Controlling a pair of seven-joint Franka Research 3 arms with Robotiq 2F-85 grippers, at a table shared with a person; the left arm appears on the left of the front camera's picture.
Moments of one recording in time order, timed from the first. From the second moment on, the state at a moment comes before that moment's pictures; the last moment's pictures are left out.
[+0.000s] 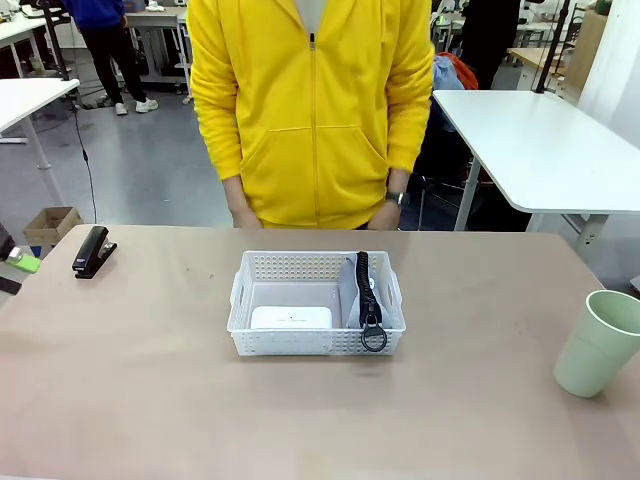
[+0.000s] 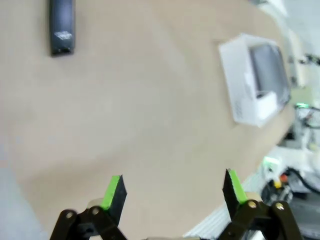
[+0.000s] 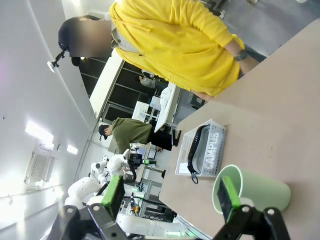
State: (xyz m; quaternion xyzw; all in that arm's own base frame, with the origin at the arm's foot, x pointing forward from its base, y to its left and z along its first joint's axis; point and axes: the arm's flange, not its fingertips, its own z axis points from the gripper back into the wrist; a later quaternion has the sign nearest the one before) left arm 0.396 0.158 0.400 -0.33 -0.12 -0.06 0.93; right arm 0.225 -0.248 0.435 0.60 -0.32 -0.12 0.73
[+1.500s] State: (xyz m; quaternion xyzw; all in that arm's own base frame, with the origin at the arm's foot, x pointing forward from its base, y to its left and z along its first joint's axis) left arm 0.520 0.078 0.398 0.01 -0.14 -0.06 0.99; right arm 0.225 -0.248 0.435 0.60 -0.32 -0.12 0.73
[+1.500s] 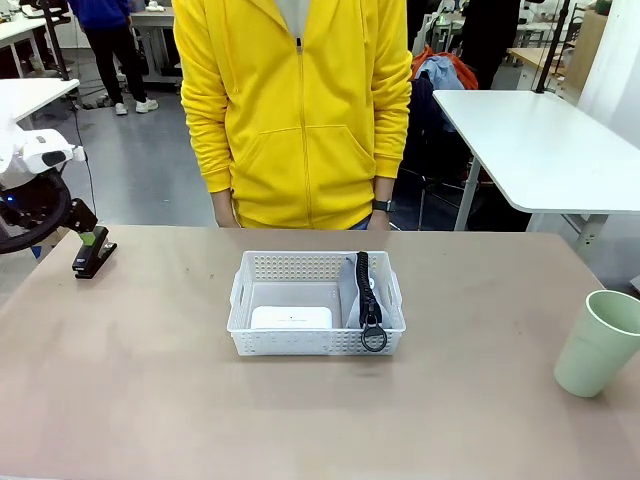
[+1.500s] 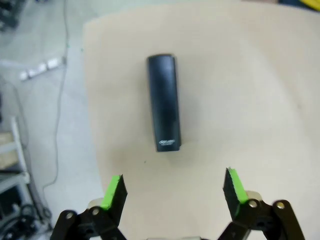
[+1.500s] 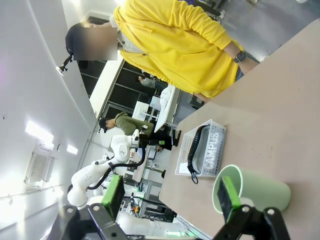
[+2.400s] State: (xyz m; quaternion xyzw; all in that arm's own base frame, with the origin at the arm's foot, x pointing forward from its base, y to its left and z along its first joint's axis) left arm 0.593 0.105 0.303 -0.04 -0.09 -0.07 0.99; right arm 0.225 -0.249 0.435 0.60 -0.32 -0.12 0.73
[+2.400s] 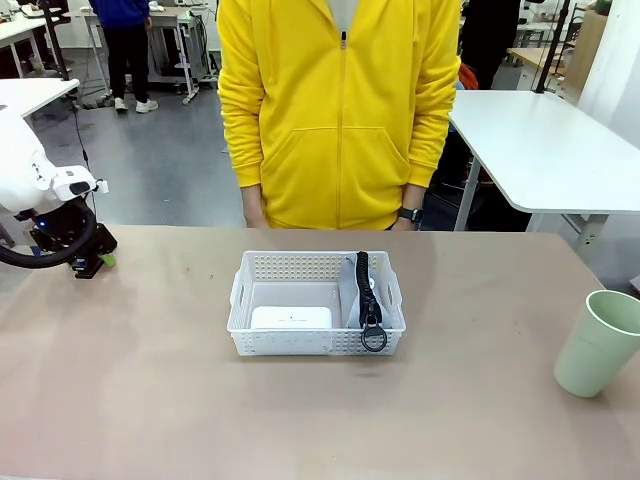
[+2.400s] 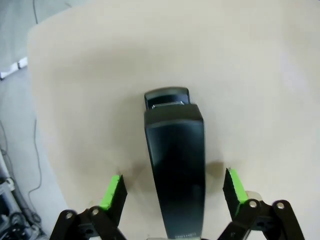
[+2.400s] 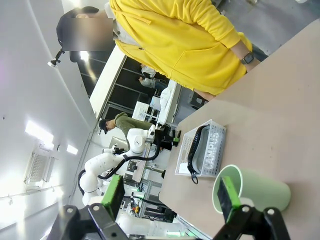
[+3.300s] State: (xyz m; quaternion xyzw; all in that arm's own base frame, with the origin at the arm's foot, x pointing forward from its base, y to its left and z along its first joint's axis) left arm 0.609 0.107 0.310 -0.01 -0.12 -0.06 0.99; right arm 0.225 -0.249 0.435 0.60 -0.32 -0.12 0.73
